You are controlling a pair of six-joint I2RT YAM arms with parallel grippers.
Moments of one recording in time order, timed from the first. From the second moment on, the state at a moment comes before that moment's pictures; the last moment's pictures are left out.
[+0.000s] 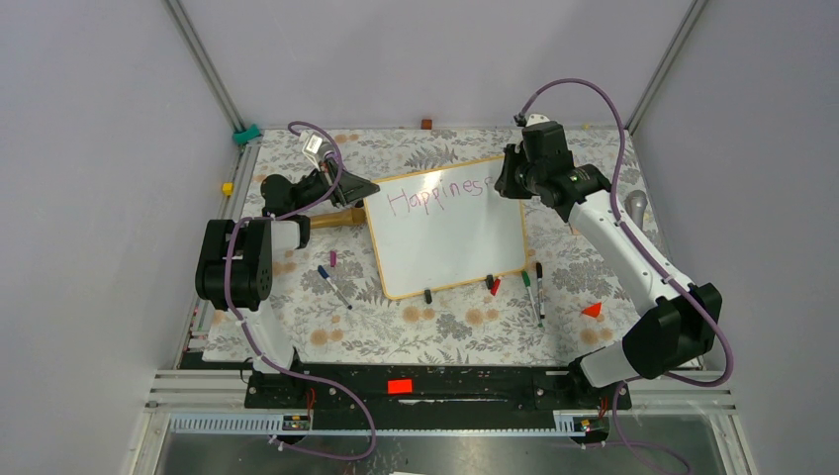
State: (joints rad) left arm -0.01 1.84 0.87 1.39 1.19 -1.10; right arm 0.40 1.47 1.41 -0.62 0.02 0.35
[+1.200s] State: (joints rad) left arm -0.01 1.84 0.87 1.39 1.20 -1.10; right arm 0.39 1.46 1.40 -0.66 -0.05 0.36
